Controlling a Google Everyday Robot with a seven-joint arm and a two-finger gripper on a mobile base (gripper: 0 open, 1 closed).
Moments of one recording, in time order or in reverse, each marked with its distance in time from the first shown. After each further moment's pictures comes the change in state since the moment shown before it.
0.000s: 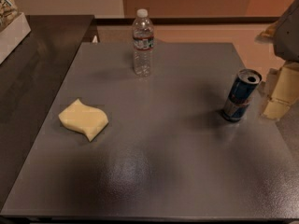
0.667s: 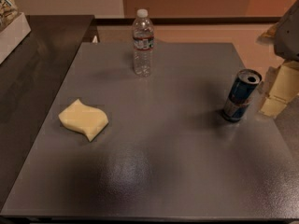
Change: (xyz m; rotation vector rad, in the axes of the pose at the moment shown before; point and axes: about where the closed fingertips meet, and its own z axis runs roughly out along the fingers) arm 0.002 -0.007 0.007 -0.011 -0.026 0.043
